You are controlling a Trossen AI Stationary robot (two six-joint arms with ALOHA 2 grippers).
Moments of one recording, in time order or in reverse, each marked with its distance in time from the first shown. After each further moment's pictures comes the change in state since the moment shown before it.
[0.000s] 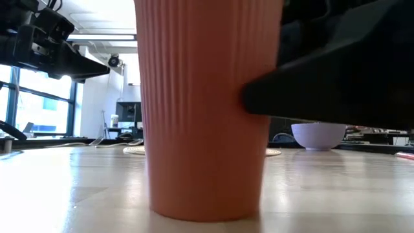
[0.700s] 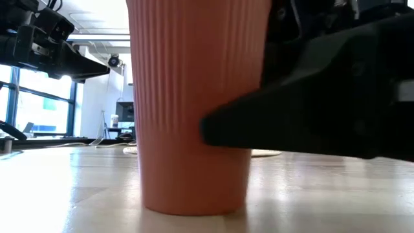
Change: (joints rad) left arm 0.000 0.000 0.000 0.000 0.000 0.000; right arm -0.028 0.089 0.064 0.039 -0.063 0.001
